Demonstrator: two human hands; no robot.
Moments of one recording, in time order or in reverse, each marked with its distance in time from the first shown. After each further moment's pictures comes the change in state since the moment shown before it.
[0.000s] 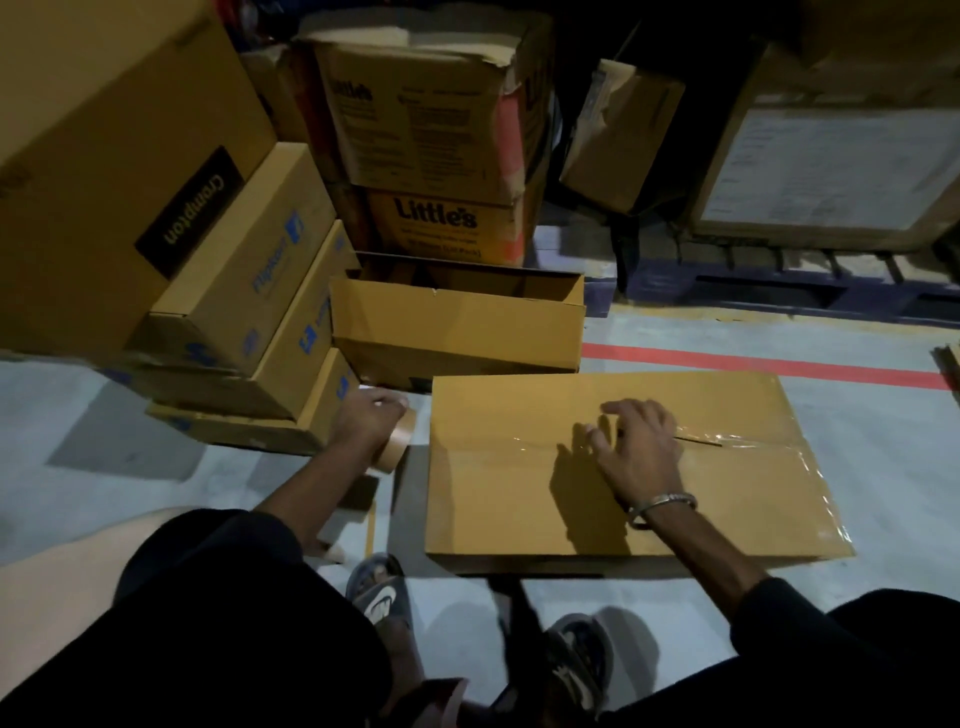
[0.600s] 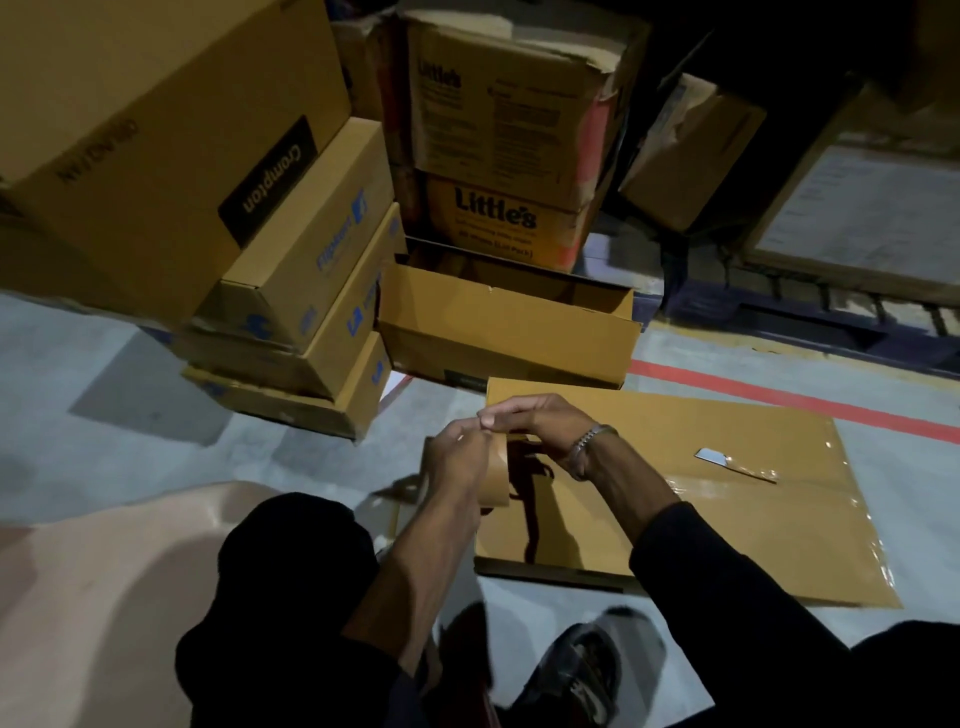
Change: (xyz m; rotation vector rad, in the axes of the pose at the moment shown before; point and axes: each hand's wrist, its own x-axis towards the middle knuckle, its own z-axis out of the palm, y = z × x) left_hand -0.073 0.011 0.009 -0.515 -0.074 -0.334; right_hand 0.032 -0.171 0.054 0.749 -0.823 0.134
